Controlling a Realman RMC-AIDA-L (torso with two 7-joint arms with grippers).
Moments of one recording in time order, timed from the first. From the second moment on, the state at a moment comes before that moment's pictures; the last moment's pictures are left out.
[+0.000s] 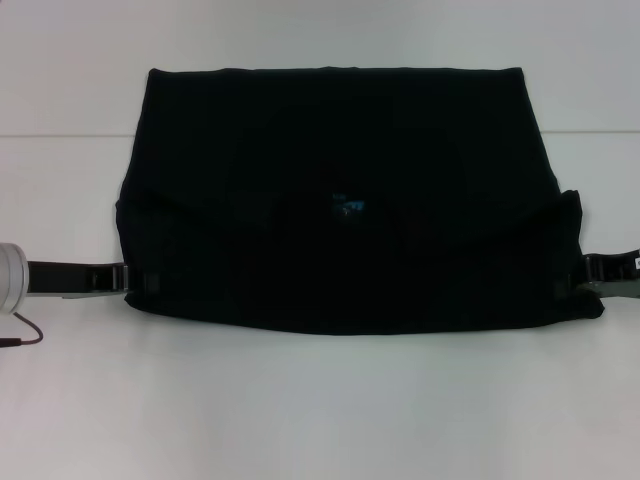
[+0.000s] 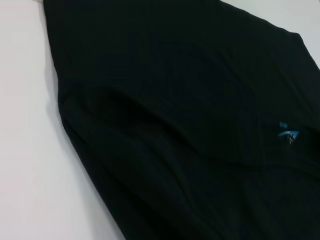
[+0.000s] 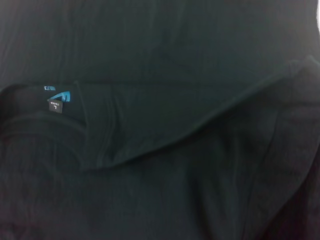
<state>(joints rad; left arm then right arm) -0.65 -2.07 0.44 0.73 2.54 1.29 -2.19 0.76 1.94 -0.68 -0.58 -2.58 -1.26 2.51</state>
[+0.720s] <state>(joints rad) -0.59 -2.05 0.42 0.82 2.61 1.77 -2.12 0.64 1.89 -0.68 -0.67 -2.58 -1.62 2.39</state>
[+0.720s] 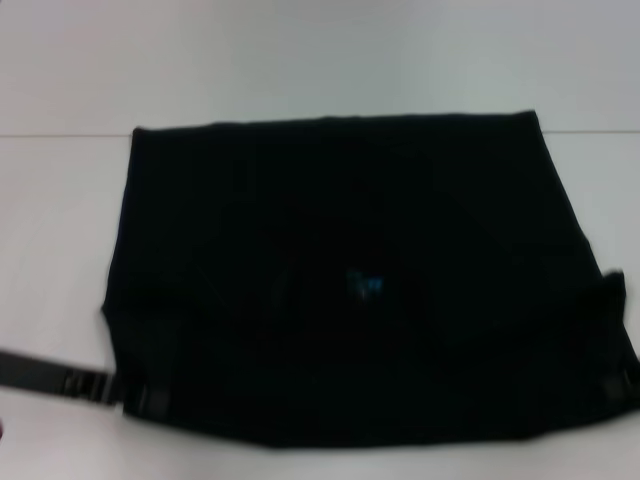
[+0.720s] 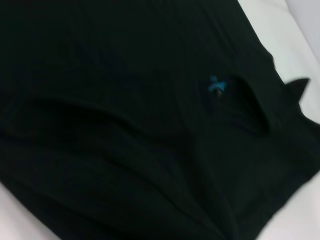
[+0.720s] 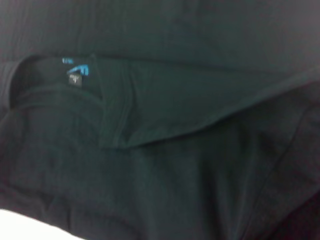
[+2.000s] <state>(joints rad) -0.66 -2.00 0.22 0.75 2.55 1.74 -2.14 0.55 1.84 -0.36 -0.50 -2.23 -1.69 2.22</state>
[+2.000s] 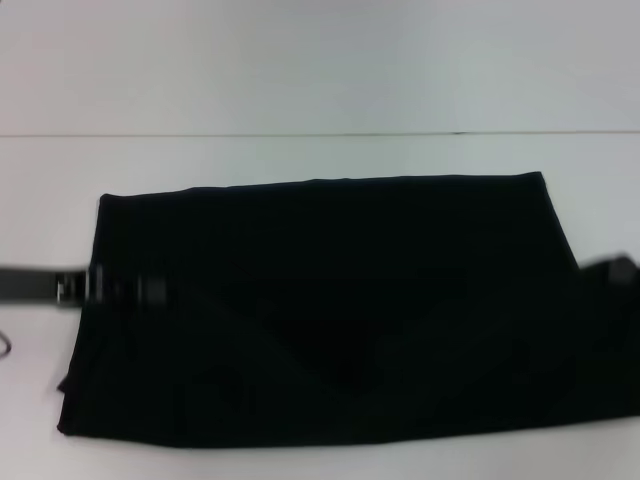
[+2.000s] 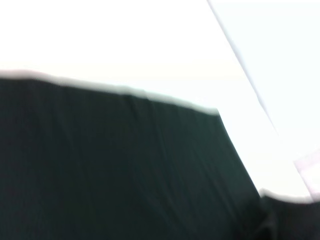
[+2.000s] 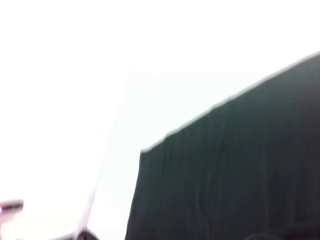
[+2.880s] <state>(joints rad) -0.69 -2.07 0.23 0.54 2.15 1.05 -1.93 0.70 2.08 -0.36 -0.40 -1.89 -0.93 1.85</state>
